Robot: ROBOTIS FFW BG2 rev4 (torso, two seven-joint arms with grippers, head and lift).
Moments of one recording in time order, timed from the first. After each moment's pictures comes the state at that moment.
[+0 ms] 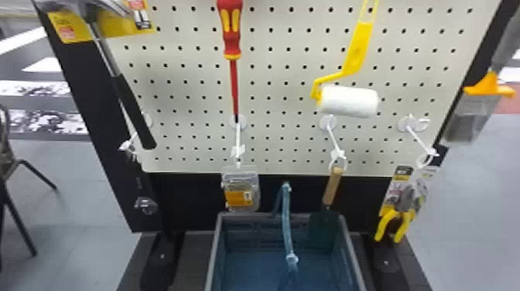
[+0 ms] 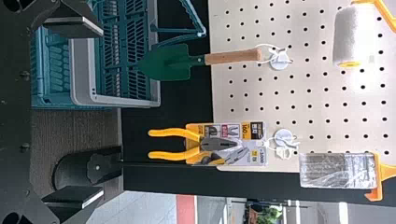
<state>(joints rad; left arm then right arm) 0.86 0.00 0.26 -2.19 0.16 -0.07 -0.38 1.00 -0.10 0.13 -2.27 -0.01 -0.16 -0.14</state>
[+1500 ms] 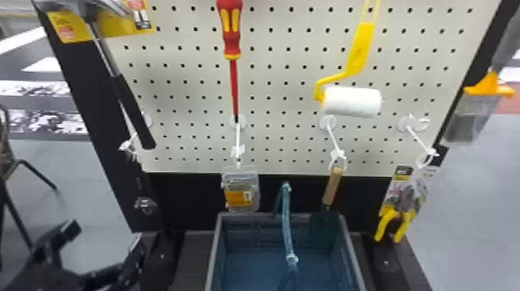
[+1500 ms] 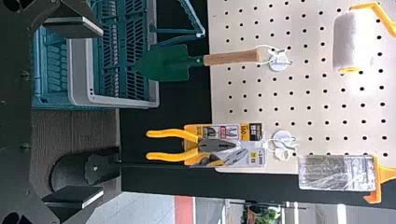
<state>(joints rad) 0.70 0.00 0.20 -2.48 0.12 0.18 -0.38 0.99 -0.10 0.13 -2.27 -0.01 -0.16 -0.14</state>
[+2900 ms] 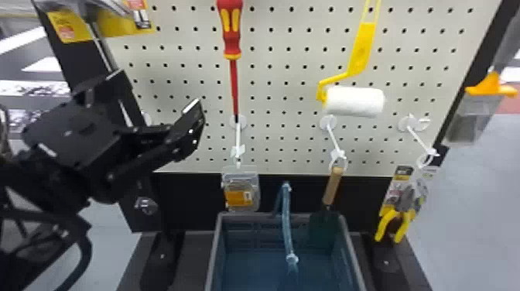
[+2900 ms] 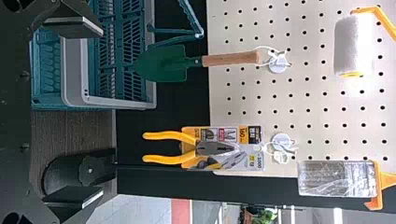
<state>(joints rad) 0.20 0.08 0.05 -2.77 0.19 0.73 -0.42 0.96 -0.10 0.13 -2.24 0.00 -0.16 -0.14</state>
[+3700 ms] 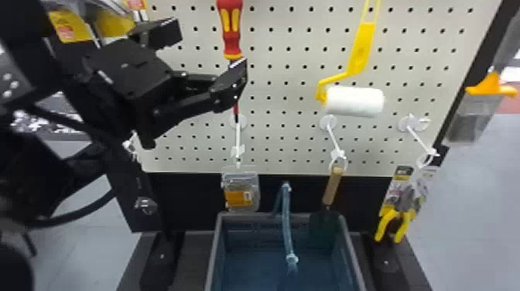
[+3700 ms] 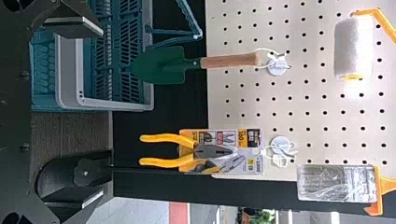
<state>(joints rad) -0.13 0.10 -0.04 -2.61 0.12 0.85 -0.57 0.93 -0.10 0.14 -2.23 0.01 -0.16 -0.14</state>
